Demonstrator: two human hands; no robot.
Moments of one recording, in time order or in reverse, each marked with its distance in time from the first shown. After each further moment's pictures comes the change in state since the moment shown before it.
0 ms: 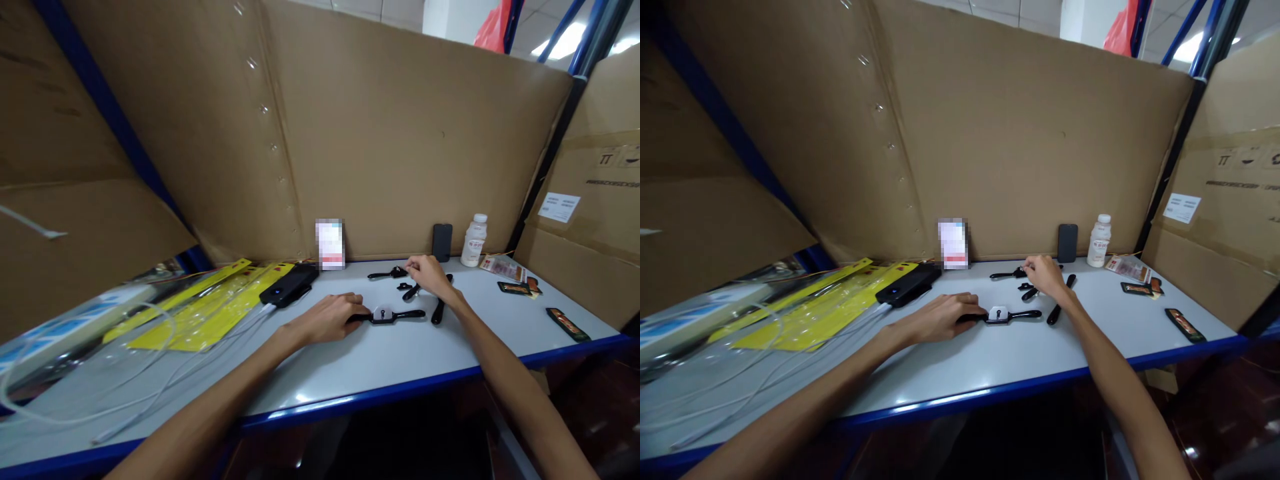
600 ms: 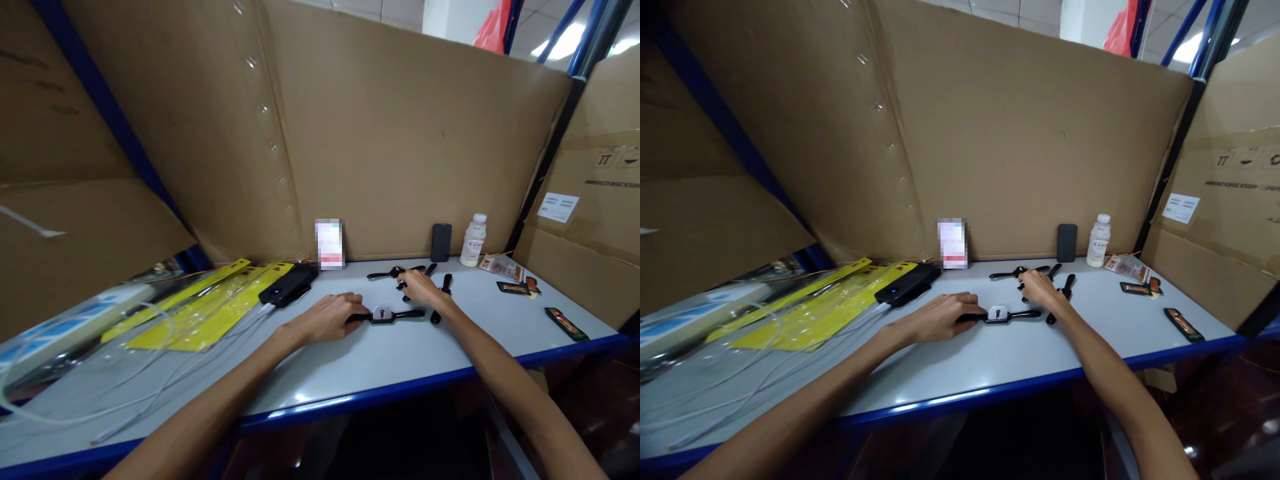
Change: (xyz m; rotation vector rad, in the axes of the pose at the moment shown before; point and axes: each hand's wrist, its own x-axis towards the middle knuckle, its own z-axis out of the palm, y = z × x) left_hand 0.000 0.001 0.000 -0.003 0.014 0.005; right_hand -0.001 0.014 0.035 -0.236 -0.258 -0.051
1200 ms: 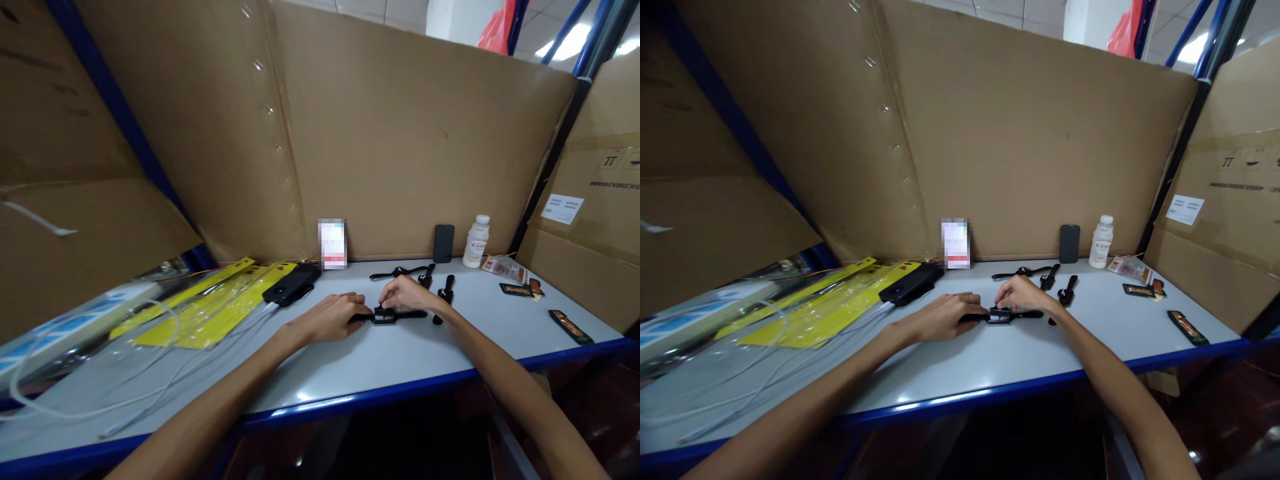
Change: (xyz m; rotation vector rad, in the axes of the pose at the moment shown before) left_hand -0.001 0.000 -0.001 0.012 -0.009 0.016; right_hand -0.005 -0.036 -0.003 0.789 -0.265 -0.102
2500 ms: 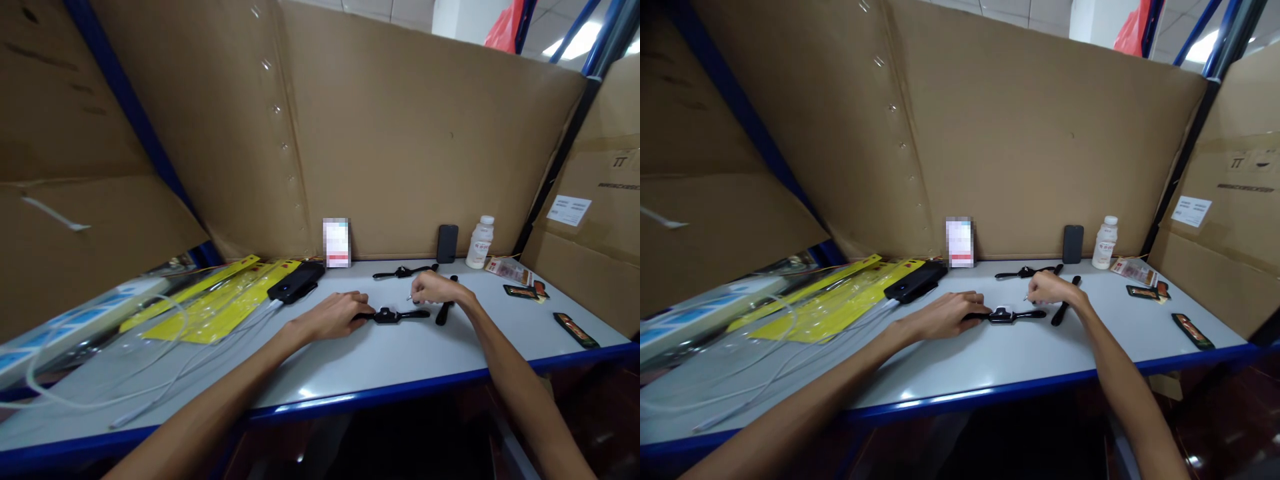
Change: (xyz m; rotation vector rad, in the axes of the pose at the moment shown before) left_hand 0.000 -0.001 0.001 -0.008 -0.006 -0.013; right_hand -0.030 -0.004 -0.047 -0.485 -0.048 0.099
